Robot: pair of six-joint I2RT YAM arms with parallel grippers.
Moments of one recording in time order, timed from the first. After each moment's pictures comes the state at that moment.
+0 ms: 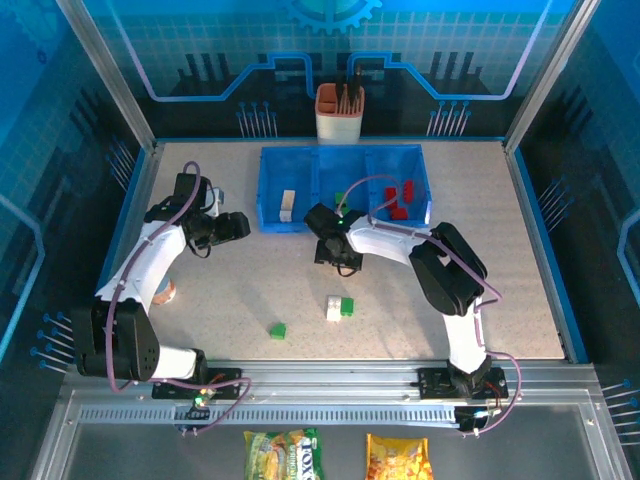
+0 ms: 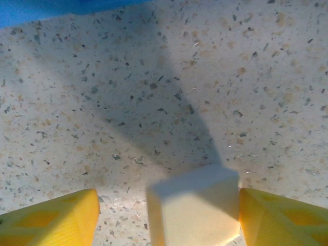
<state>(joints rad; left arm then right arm) -0.01 1.37 1.06 -0.76 0.23 -0.33 0.77 2.02 1.42 -0.74 0.19 0.95</state>
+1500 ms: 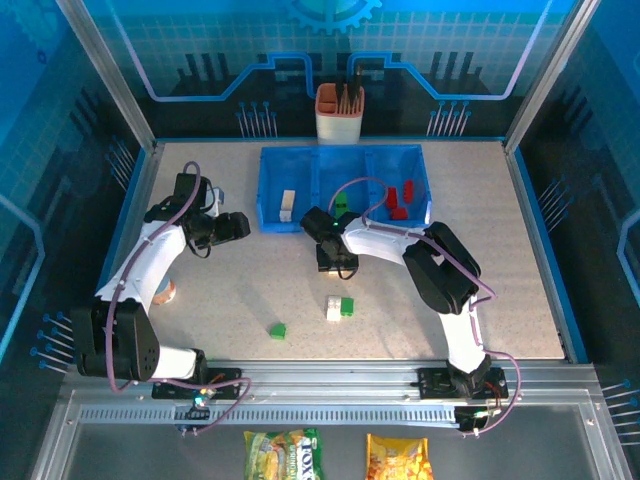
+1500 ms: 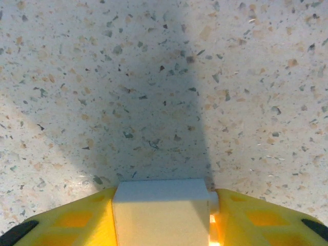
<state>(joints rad) -0.01 1.37 1.06 -0.76 0.23 -0.32 0.79 2.05 1.44 -0.78 0.16 0.76</state>
